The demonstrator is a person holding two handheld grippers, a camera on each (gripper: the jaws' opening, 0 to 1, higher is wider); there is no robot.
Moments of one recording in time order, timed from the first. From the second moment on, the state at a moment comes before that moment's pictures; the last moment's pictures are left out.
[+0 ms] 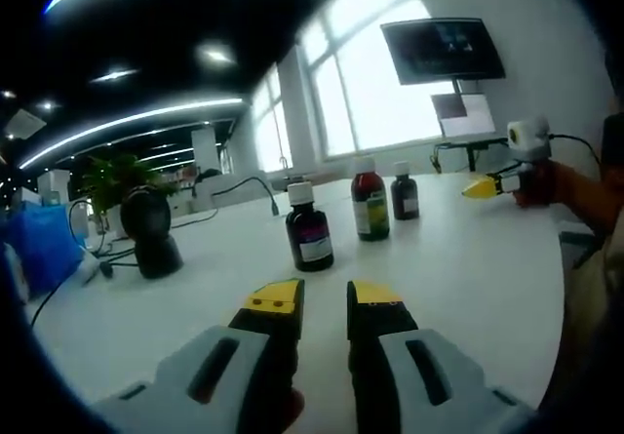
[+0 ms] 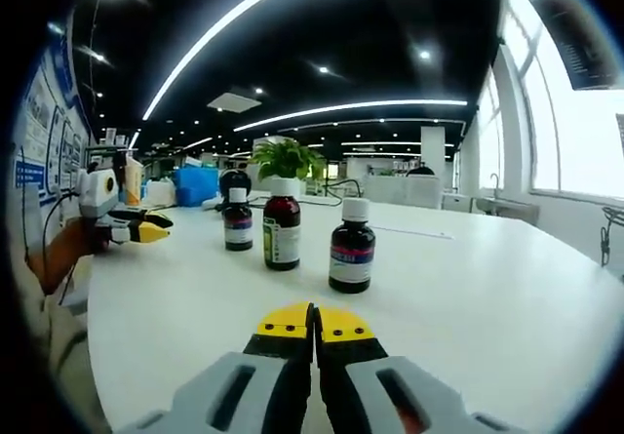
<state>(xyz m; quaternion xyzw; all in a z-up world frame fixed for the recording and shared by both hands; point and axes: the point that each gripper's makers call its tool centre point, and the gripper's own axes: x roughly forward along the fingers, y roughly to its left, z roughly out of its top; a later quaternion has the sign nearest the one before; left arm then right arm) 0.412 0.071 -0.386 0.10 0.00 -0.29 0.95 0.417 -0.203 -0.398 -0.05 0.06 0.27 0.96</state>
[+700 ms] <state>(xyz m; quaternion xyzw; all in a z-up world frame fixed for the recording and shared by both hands) 0.410 0.069 -0.386 0.10 0.00 -0.29 0.95 0.416 -0.203 -0.396 -0.05 0.06 0.28 0.96</state>
